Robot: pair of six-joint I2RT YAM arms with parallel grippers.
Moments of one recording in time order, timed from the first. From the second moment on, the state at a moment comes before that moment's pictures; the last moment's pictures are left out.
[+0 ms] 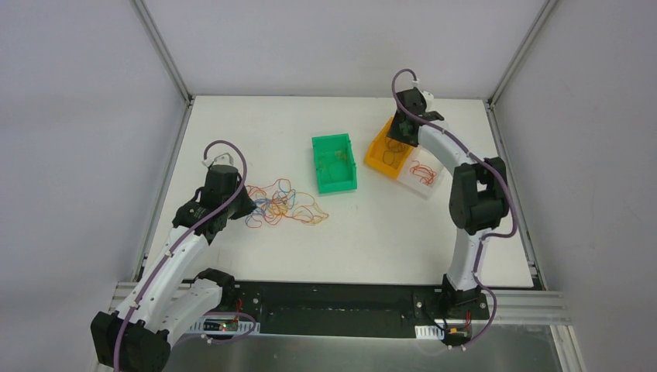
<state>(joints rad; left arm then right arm) -0.29 0.84 0.72 -0.65 -0.16 -0.60 0.31 2.01 1.63 -0.53 0.33 0.55</state>
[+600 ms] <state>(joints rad) -0.33 0.89 0.71 -0.57 0.05 -0.60 0.41 1.45 1.15 -0.42 0.27 0.53</state>
